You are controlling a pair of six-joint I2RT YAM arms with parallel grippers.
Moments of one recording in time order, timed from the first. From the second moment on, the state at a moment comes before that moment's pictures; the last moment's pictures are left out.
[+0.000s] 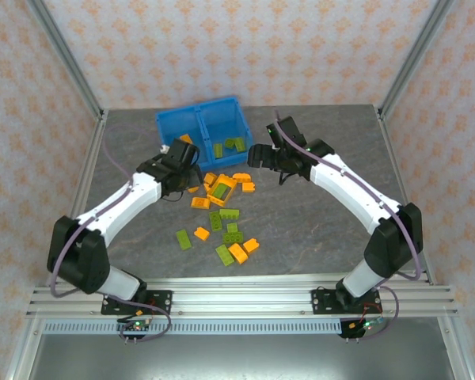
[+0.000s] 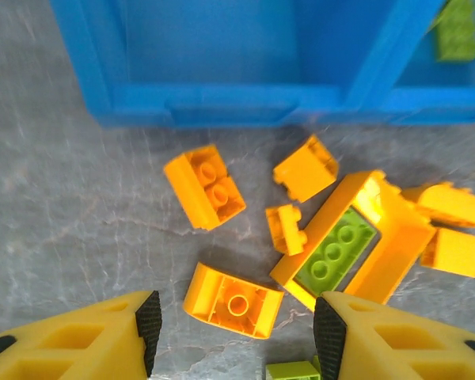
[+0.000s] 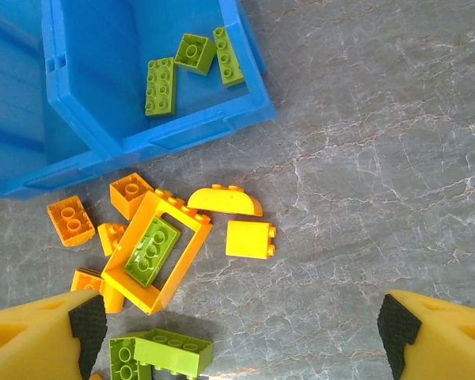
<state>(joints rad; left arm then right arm) -0.38 1.49 1.12 -0.68 -0.18 -0.70 0.57 1.58 1.45 -0.74 0.05 0.57</state>
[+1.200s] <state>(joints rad) -0.30 1.75 1.05 -0.44 -0.13 -0.77 0.57 1.57 1.45 -0.74 0.06 0.57</state>
